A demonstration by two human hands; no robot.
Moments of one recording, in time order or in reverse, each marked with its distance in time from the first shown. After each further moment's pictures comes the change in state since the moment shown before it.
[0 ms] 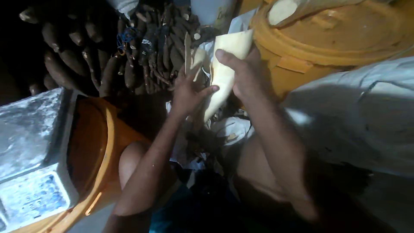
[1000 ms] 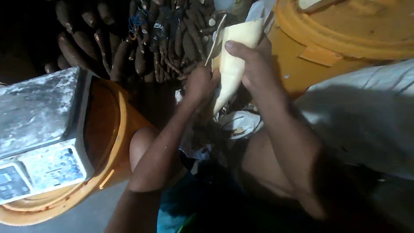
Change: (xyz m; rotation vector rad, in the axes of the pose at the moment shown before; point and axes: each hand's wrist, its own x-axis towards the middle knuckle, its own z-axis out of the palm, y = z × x) left_hand 0.007 -0.002 0.001 0.230 -0.102 -0.065; right_hand -0.002 0.017 0.014 0.026 -0.062 0.061
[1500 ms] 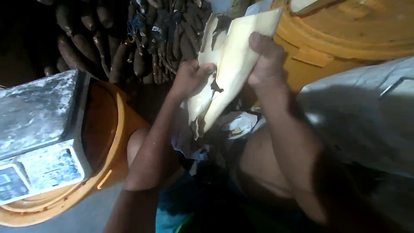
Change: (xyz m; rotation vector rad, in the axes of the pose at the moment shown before) left_hand 0.004 -0.018 -0.025 -0.457 -0.019 0.258; right_hand 0.000 -0.011 -0.023 0.269 -0.203 -0.078
